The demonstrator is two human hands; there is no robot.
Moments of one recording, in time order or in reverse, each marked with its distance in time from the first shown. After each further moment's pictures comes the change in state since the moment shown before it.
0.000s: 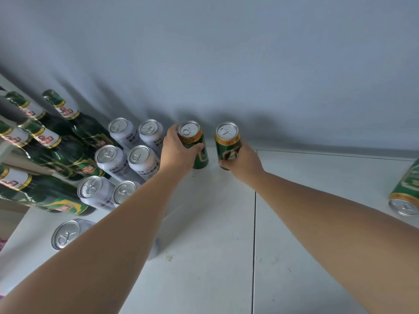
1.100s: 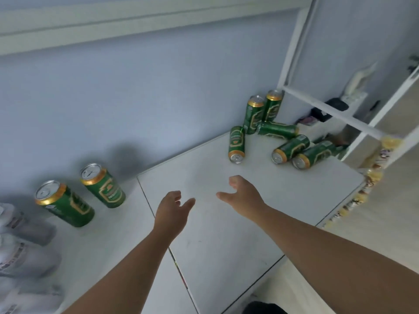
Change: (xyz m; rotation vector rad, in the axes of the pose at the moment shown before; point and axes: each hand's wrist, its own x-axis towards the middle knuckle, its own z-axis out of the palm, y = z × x) left_hand -0.190 0.048 0.126 0.081 -0.685 0.267; right_hand -0.250 0.124 -0.147 0.062 0.460 0.438
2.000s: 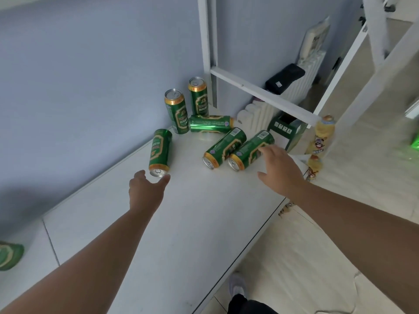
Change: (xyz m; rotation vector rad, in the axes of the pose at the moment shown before) left_hand 0.095 0.136 0.171 0.161 0.096 -0.036; right_hand 0.082 0.215 -0.246 -0.648 0.258 -0.106
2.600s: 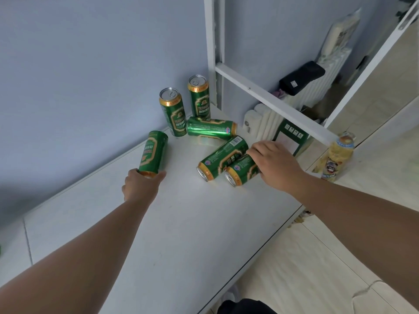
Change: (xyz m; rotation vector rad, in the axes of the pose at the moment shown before) left_hand 0.049 0.023 0.042 0.079 0.042 -0.196; right_hand 0.086 0.035 0.002 -0.375 -0.051 -0.451
